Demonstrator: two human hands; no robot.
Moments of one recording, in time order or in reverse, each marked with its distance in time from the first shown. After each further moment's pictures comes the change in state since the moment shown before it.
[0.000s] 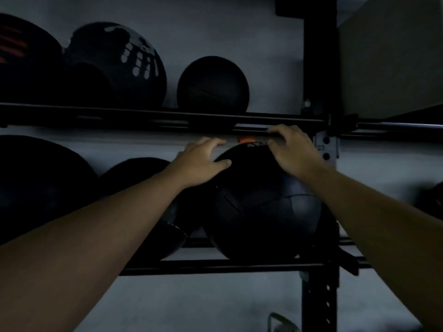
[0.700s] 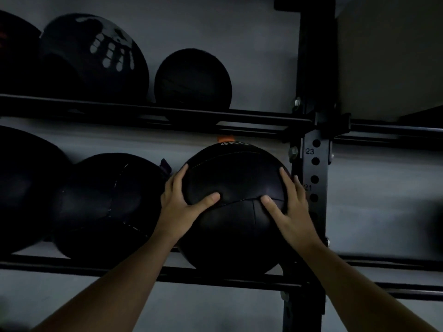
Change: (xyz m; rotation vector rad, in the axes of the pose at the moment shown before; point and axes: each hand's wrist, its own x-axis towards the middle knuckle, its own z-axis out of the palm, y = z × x) left_hand -0.019 -0.017 0.145 -0.479 0.348 -0.293; right_hand -0.063 0.147 0.048 0.401 -0.083 0.064
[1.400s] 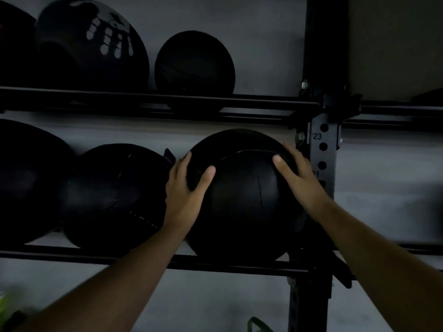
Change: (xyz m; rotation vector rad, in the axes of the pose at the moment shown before) left_hand -0.011 0.016 0.009 -0.091 0.095 0.004; right_hand 0.037 -0.020 -0.012 0.154 -0.069 0.094
